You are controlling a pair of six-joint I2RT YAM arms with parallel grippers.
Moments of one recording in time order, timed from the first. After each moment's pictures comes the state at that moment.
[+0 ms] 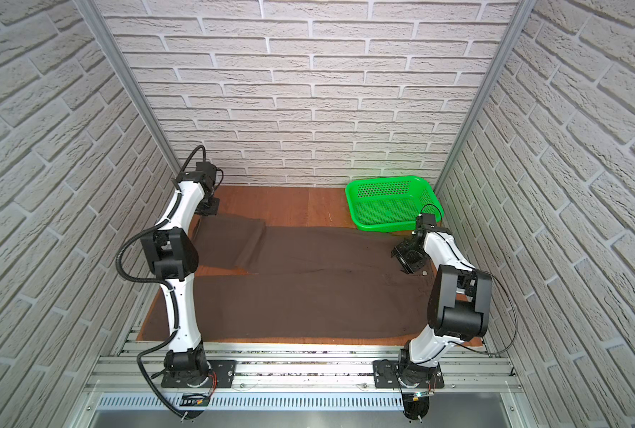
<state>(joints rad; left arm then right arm) 0.03 2.34 2.35 -1.23 -0.47 0.09 -0.26 1.65 1.15 -0.90 -0.25 0.83</state>
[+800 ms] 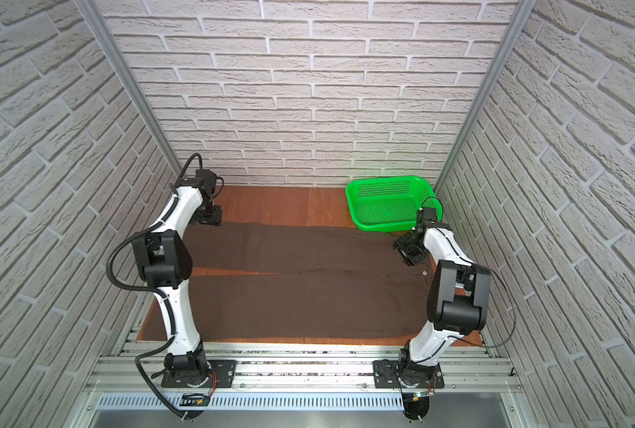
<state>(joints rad) 0.01 2.11 1.93 -1.14 -0.26 -0.08 -0.26 1.73 1.23 -0.78 -0.22 0.80</state>
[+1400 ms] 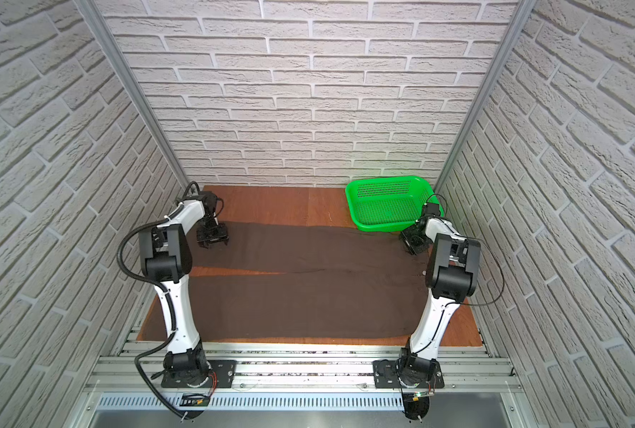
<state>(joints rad) 0.08 2.28 1.87 -1.09 -0.08 -0.21 -0.33 2.06 1.47 -0.67 -0.22 0.84</state>
